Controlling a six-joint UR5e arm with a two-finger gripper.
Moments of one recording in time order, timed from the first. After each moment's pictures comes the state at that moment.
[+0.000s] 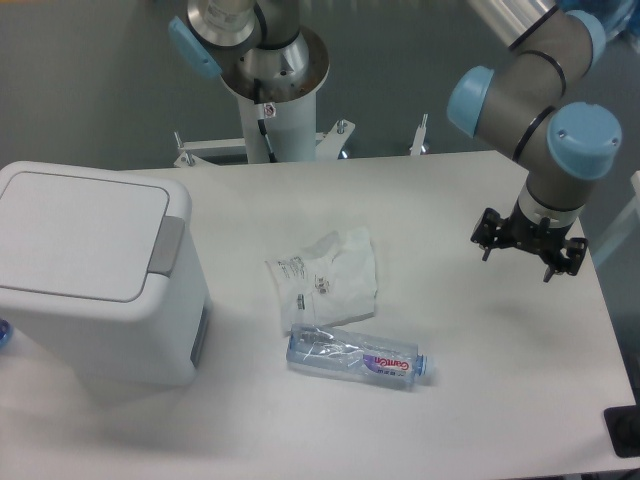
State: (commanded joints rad) arm 2.81 -2.03 -1.48 -1.14 1.56 1.23
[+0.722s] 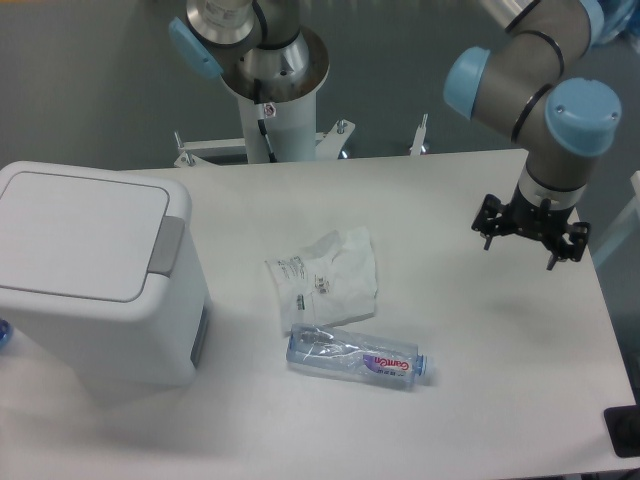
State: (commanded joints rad) arm 2.81 -1.94 -1.54 -1.14 1.56 1.22
